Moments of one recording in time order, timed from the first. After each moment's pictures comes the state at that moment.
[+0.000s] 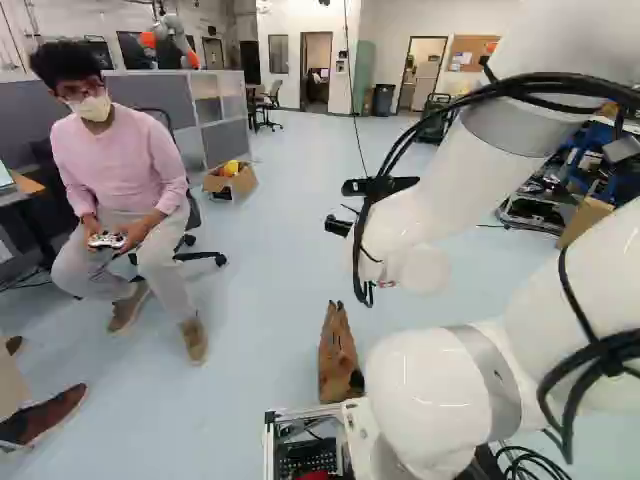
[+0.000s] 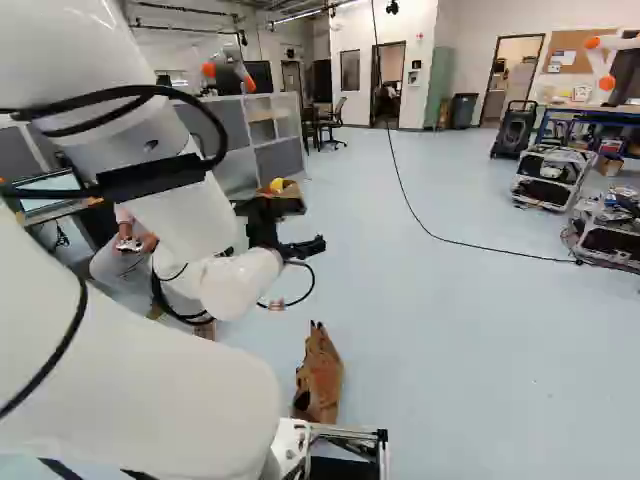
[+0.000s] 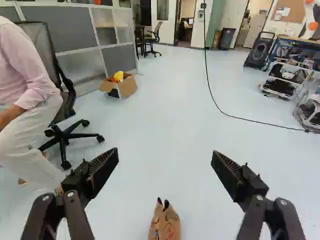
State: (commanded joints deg) arm 0.0 16.0 -5.0 0.0 50.0 0.0
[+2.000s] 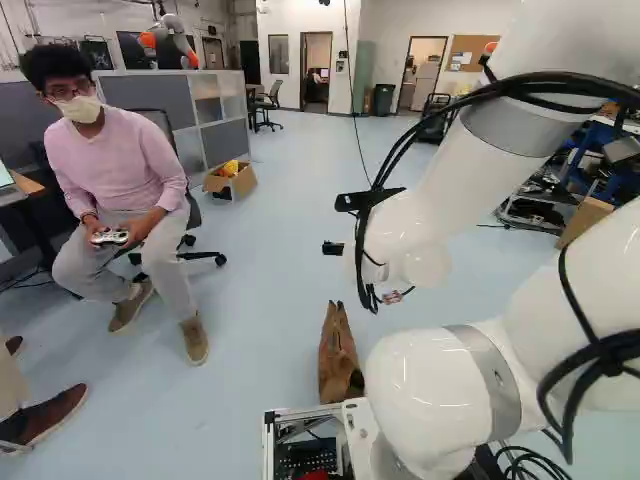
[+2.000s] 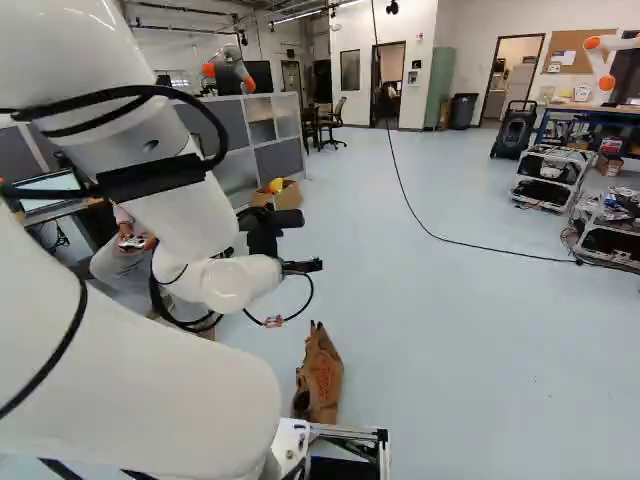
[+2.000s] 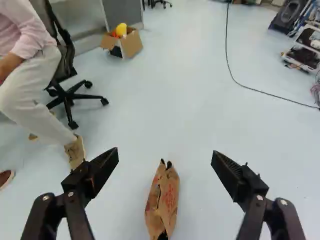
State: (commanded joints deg) arm 0.0 16.0 -5.0 -5.1 32.5 0.0
